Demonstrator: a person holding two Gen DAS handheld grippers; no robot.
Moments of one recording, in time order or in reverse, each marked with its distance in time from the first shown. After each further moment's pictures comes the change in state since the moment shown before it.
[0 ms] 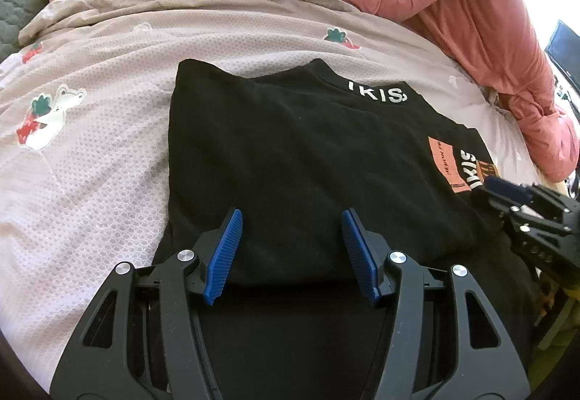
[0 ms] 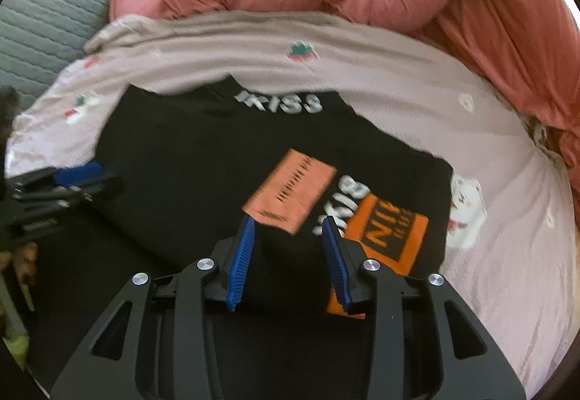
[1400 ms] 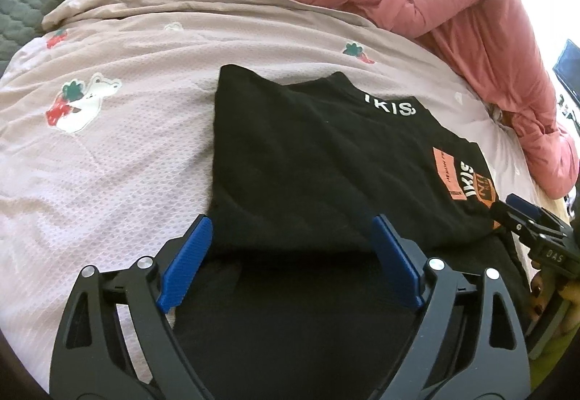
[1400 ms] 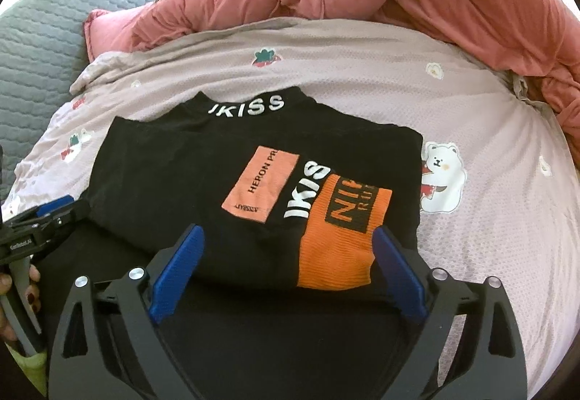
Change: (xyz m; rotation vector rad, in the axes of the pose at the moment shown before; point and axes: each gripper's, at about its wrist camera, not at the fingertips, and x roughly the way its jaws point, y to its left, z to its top) left arm -0.027 0.018 -0.008 -0.065 -0.027 0.026; right arm -0.026 -0.024 -0.013 0.170 -0.066 0.054
